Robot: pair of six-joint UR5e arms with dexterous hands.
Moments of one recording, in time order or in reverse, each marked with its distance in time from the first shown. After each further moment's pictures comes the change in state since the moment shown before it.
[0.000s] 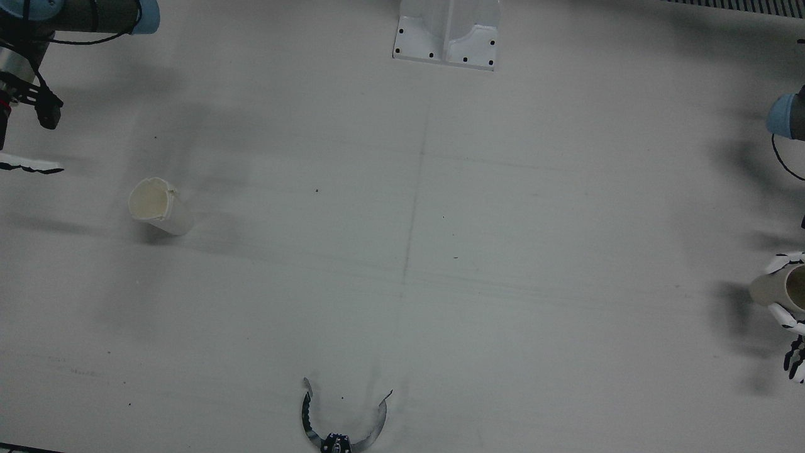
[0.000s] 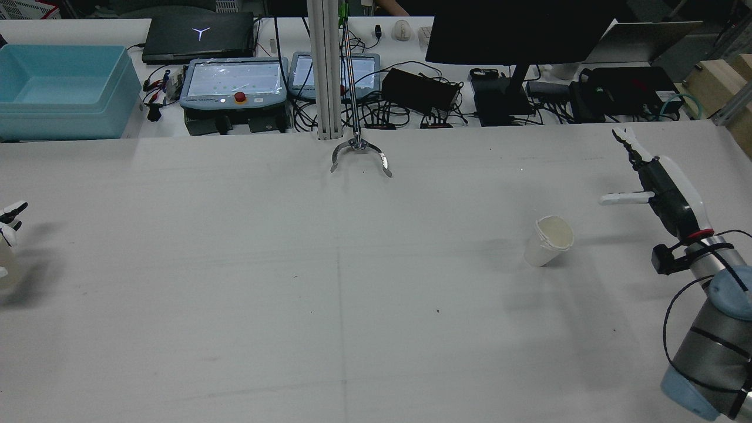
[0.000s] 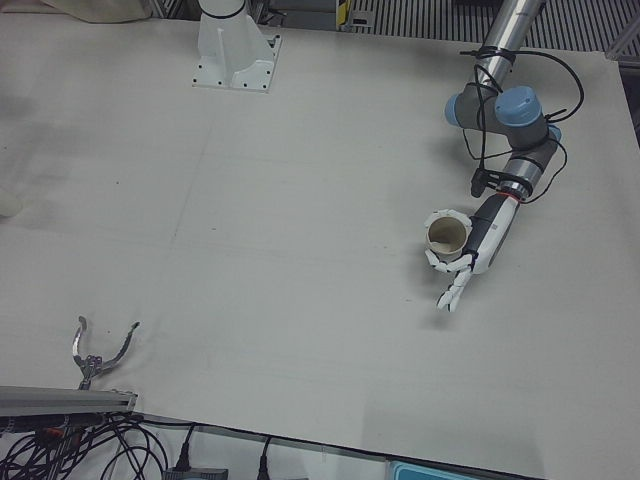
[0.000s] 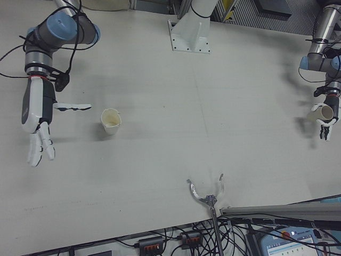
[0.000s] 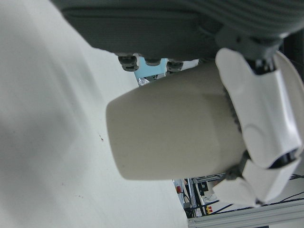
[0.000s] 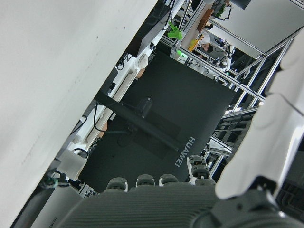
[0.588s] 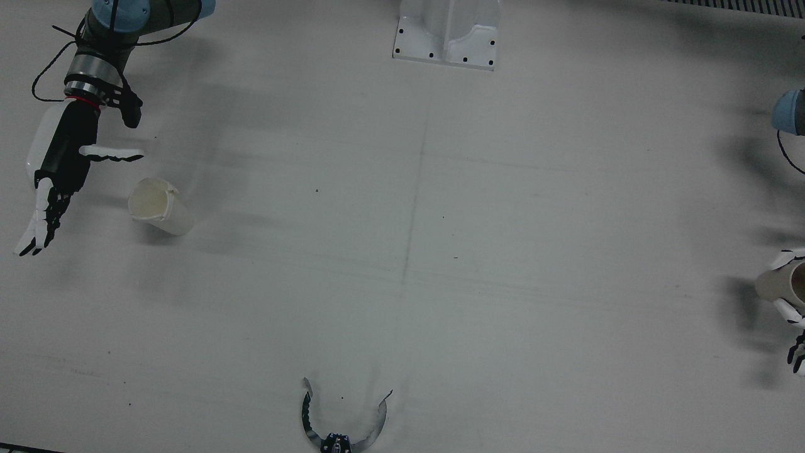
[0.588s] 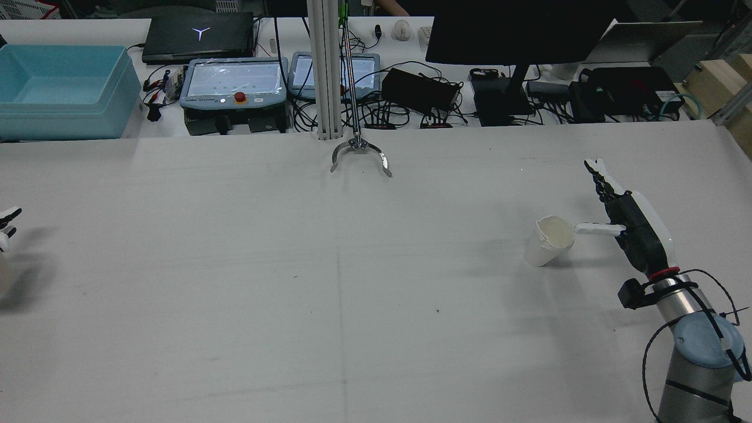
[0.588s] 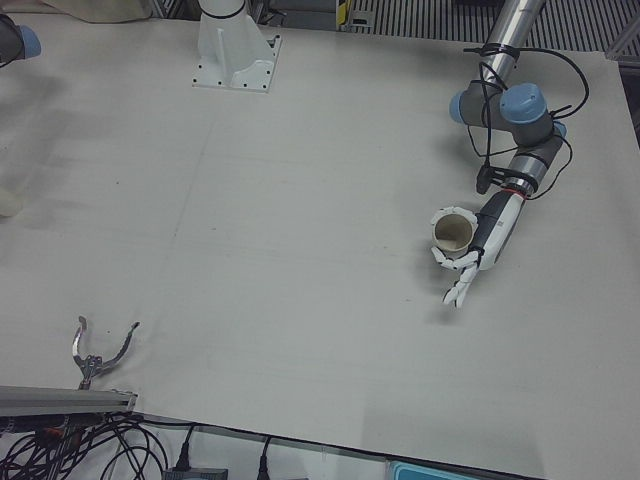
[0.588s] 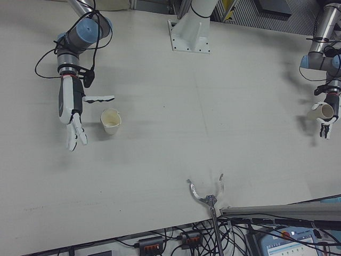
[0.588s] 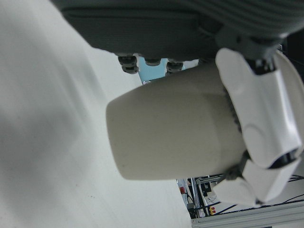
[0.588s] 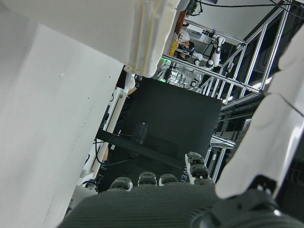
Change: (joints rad) left arm 0.000 0.022 -0.001 -0.007 0.004 -0.002; right arm -0.235 -0.020 0.037 0.026 0.228 0.155
